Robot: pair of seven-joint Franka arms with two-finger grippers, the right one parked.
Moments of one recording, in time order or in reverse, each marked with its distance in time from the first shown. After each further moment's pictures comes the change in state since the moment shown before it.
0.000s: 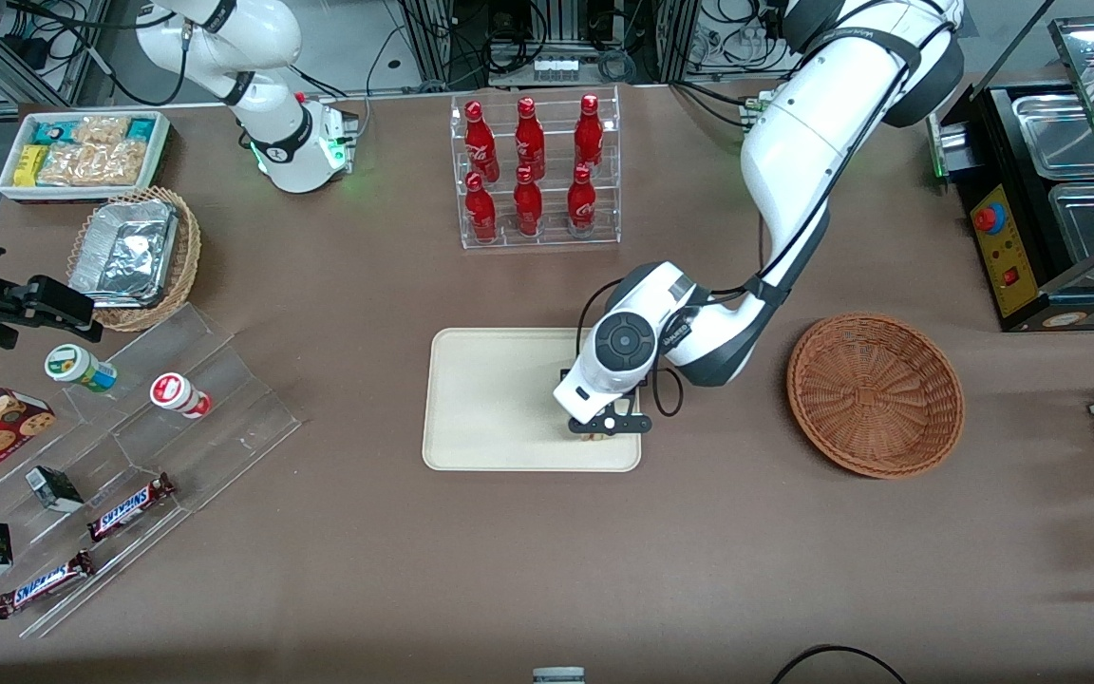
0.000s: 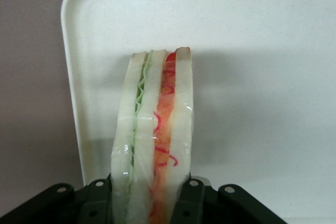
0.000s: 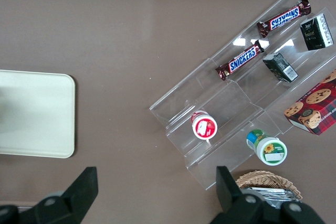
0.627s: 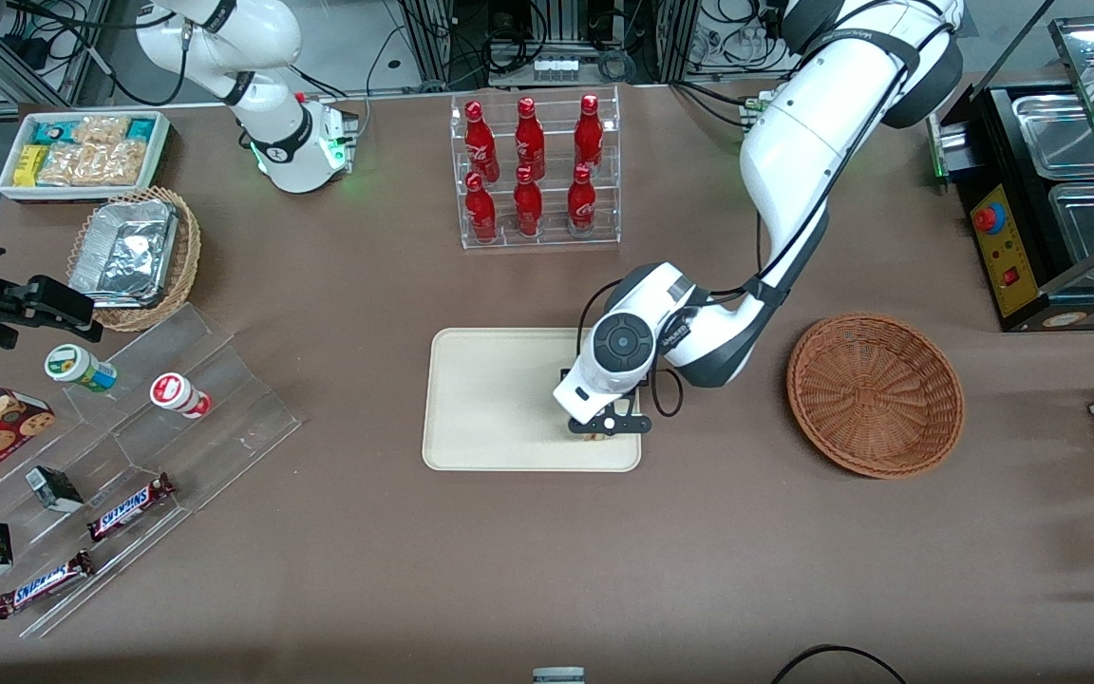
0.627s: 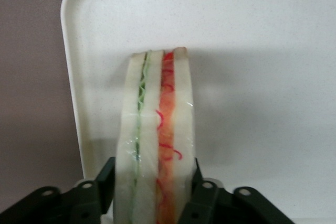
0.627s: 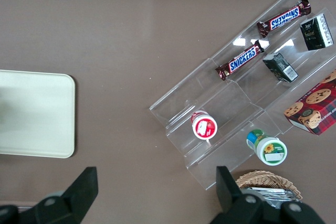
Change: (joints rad) arm -0.002 0.004 0.000 0.002 0.005 -0.002 0.000
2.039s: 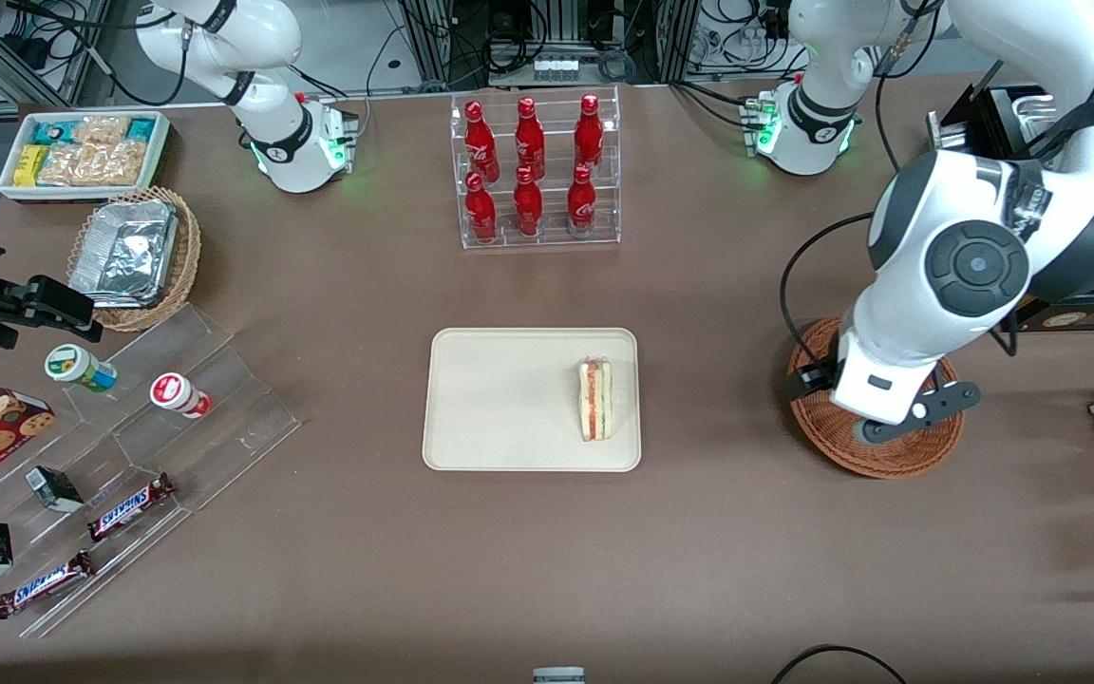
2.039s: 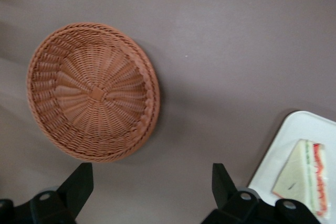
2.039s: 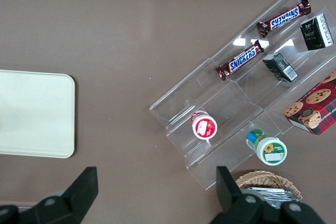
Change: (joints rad) arm 0.386 -0.507 0.031 -0.089 0.000 -0.396 0.053
